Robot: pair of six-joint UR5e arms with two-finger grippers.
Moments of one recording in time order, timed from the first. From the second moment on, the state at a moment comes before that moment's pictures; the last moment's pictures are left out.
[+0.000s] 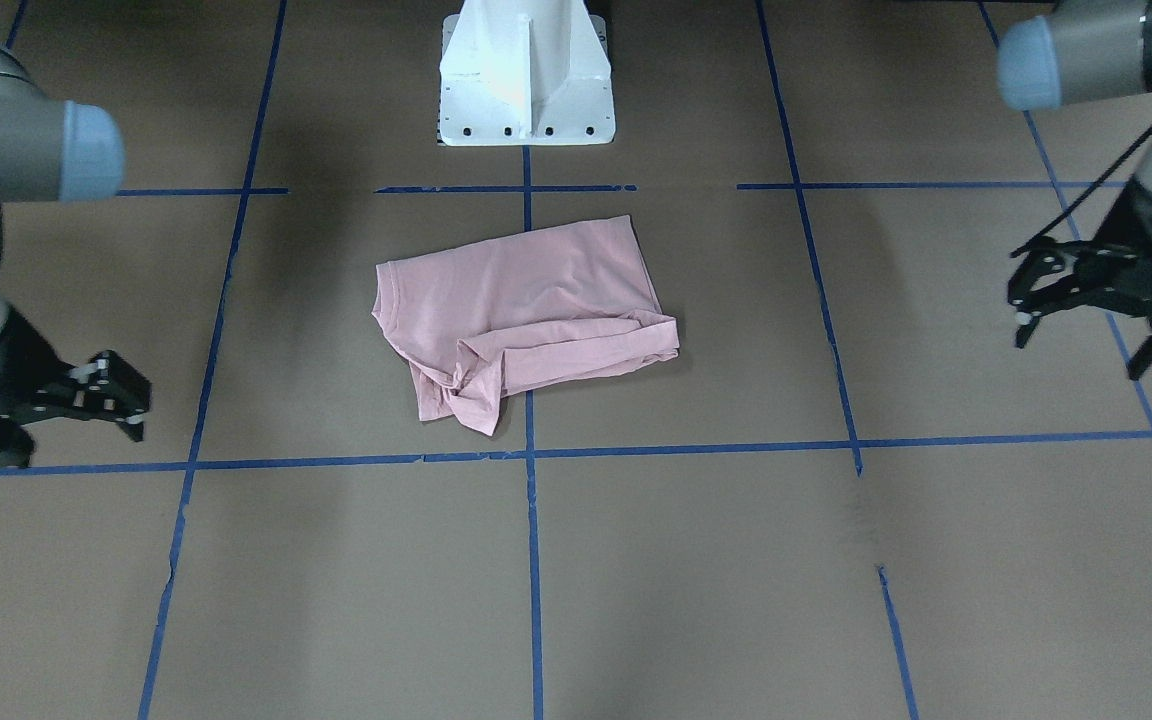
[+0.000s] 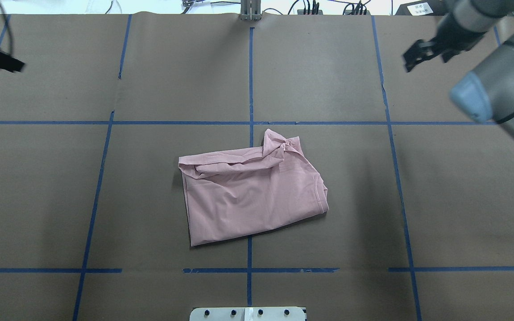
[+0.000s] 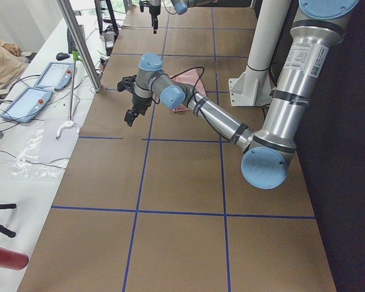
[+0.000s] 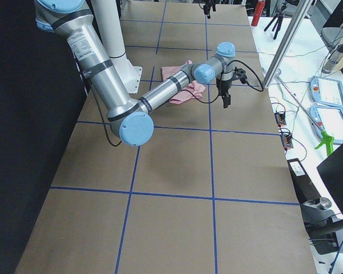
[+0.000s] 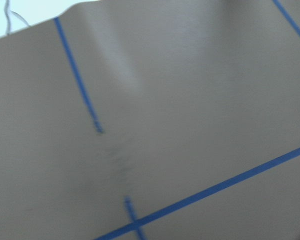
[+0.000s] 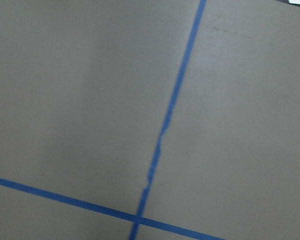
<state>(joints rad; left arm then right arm) -1.24 -1.80 -1.87 -1.72 -2.07 -0.12 1.15 -1.13 1.66 -1.58 2.17 0.38</state>
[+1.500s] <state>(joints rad) -1.63 -1.38 -1.84 -1.62 -2.33 0.24 1.61 -1.69 1.80 -1.73 2.30 -0.09</state>
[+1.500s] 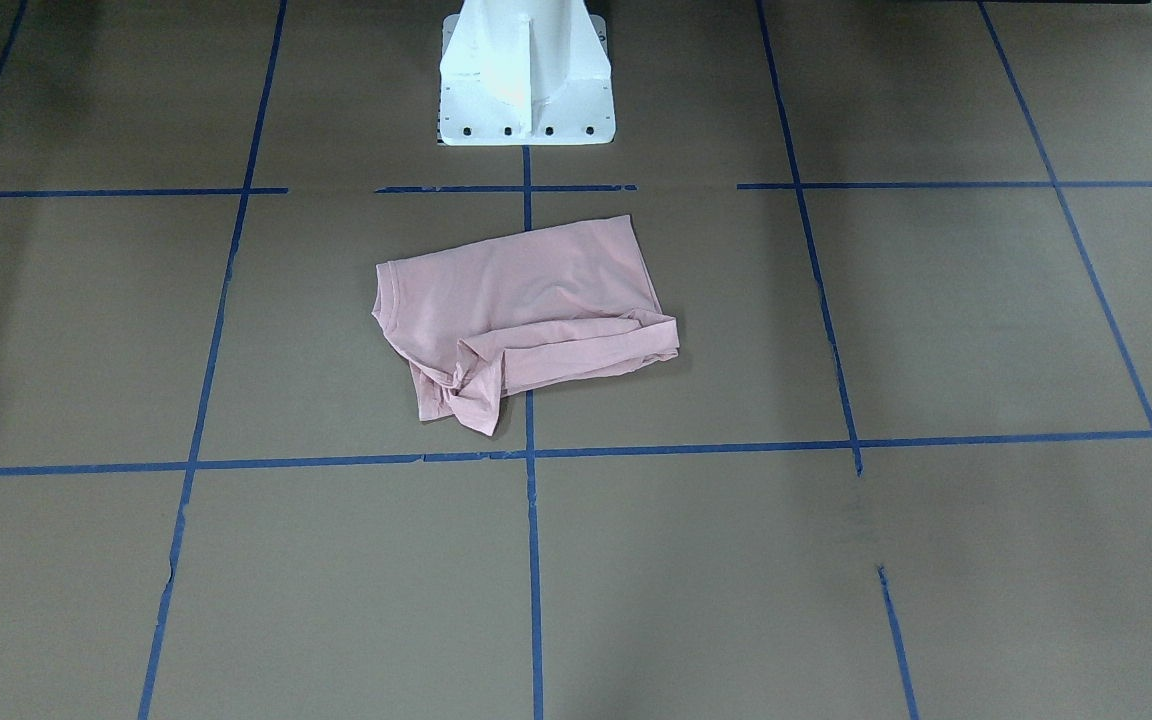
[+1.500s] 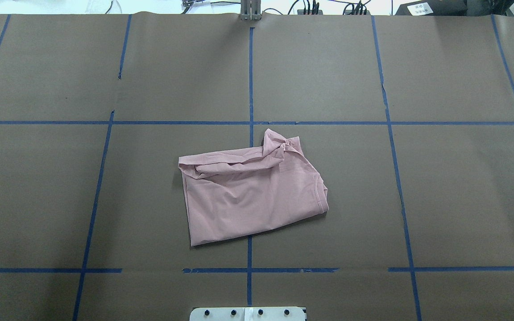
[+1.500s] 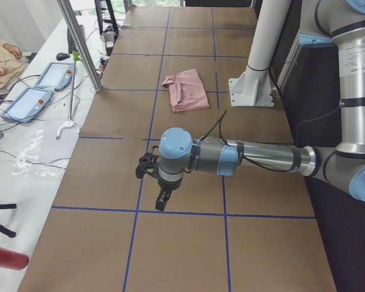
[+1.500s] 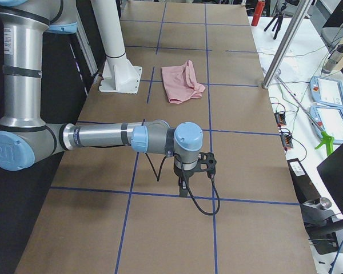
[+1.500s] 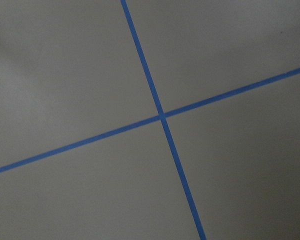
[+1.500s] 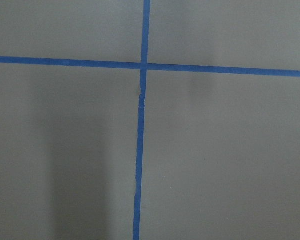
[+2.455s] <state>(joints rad) -1.62 -1.37 -1.85 -1.65 -2.34 0.23 1.62 -1.77 1.84 -1.74 2.31 -0.08</state>
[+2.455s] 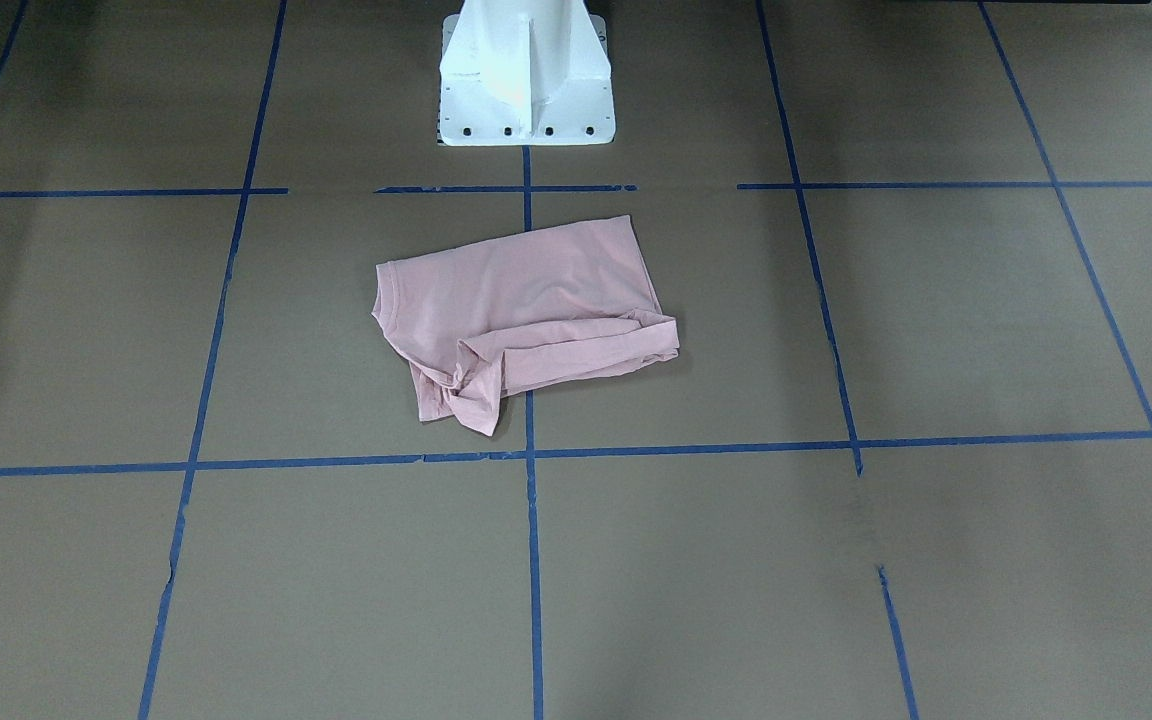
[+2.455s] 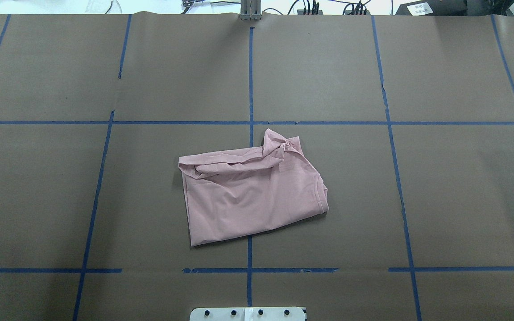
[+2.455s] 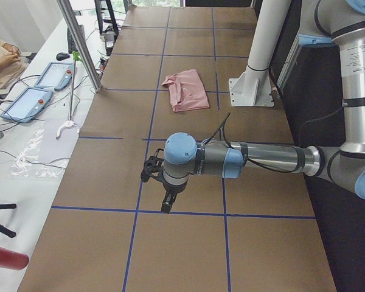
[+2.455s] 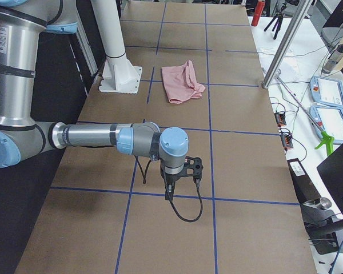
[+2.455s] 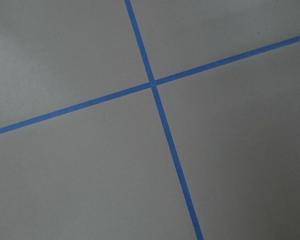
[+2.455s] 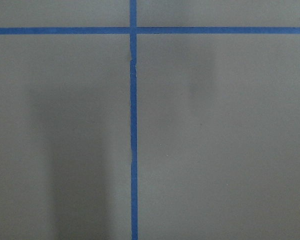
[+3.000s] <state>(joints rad) -1.62 -1.36 -1.84 -1.65 -2.35 0.23 1.62 -1.78 1.84 -1.74 2.31 -0.08</state>
